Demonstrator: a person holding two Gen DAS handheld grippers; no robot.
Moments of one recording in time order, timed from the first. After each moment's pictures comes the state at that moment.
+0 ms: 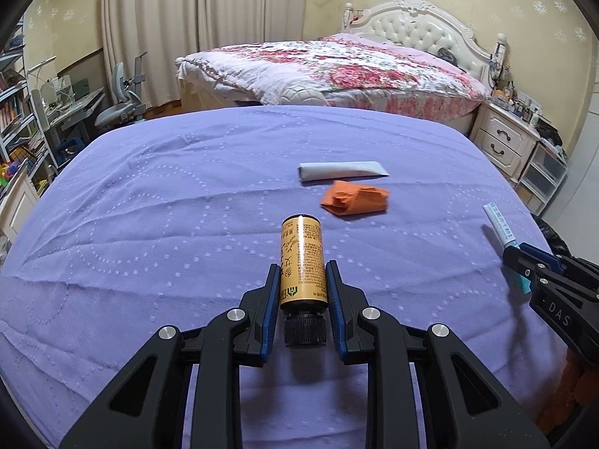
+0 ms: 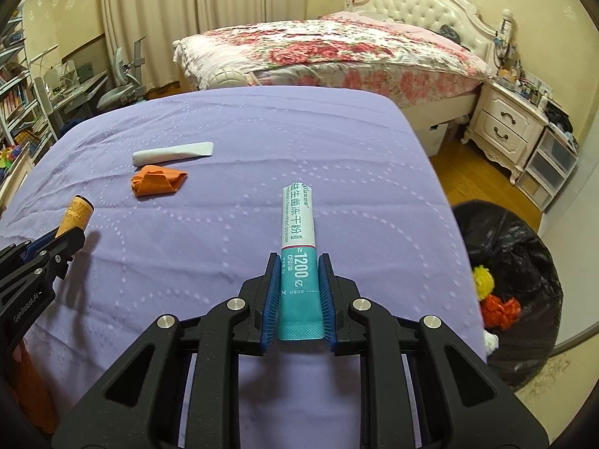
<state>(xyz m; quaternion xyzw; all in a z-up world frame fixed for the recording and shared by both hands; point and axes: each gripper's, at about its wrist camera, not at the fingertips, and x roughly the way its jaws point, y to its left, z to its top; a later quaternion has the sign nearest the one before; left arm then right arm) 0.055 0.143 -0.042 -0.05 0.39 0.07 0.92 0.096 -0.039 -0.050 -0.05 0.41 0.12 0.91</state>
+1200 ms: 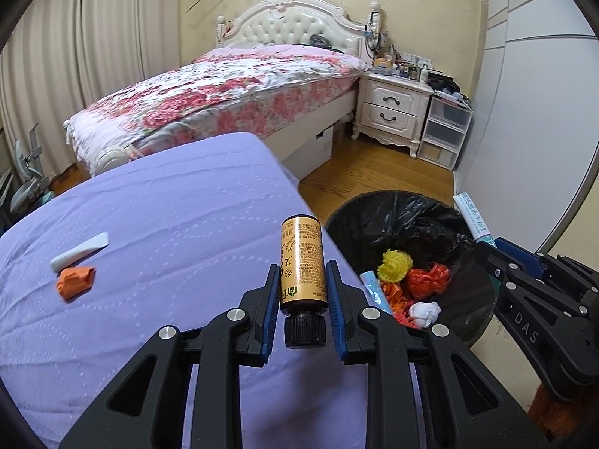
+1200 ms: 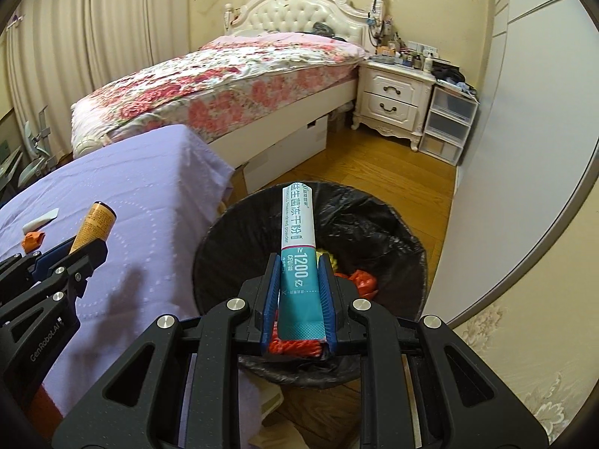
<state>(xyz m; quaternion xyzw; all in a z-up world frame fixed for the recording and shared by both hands) 0.112 -0.079 -0.030 0.04 0.37 -0.12 0.92 0.080 -0.238 -0.040 0.03 0.37 -0.07 0.93</state>
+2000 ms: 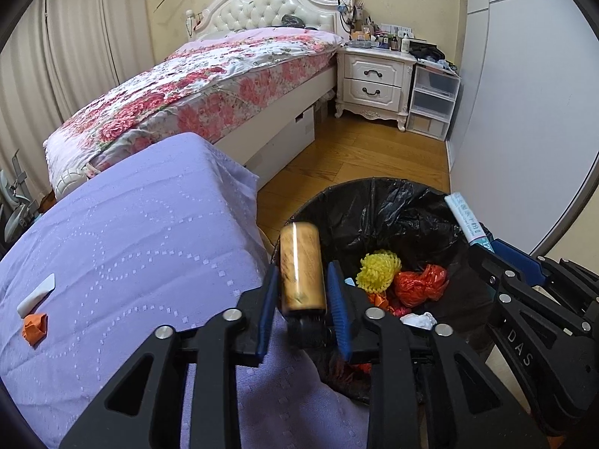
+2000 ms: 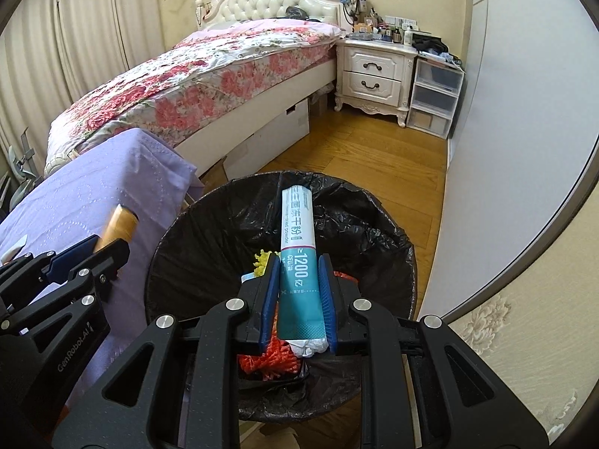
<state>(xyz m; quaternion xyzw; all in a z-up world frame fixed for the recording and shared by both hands) 0.154 -0.143 -0.054 0.09 0.40 -0.13 0.90 0.112 -0.284 -0.069 0.08 0.39 -0.09 0.91</state>
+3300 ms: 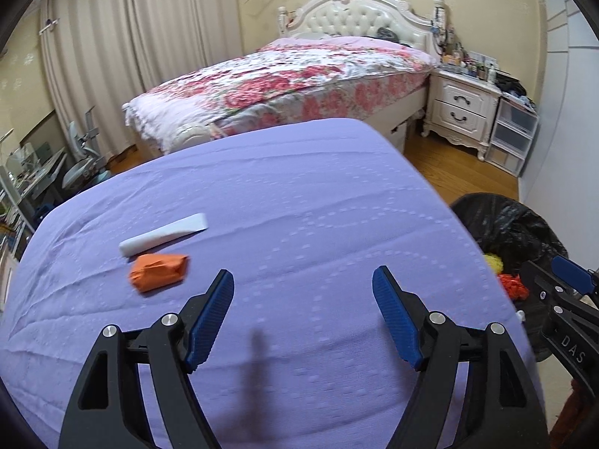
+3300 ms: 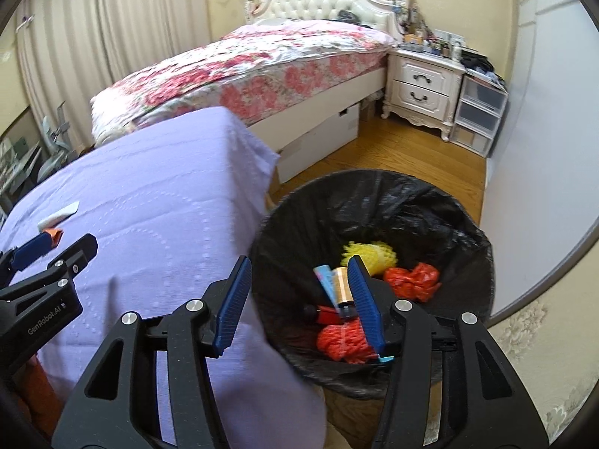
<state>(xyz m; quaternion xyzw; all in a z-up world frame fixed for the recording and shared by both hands) 0.122 0.000 -0.041 0.05 0.38 0.02 0.92 0.106 -0.180 -0.057 0.04 0.39 -0.01 0.92</state>
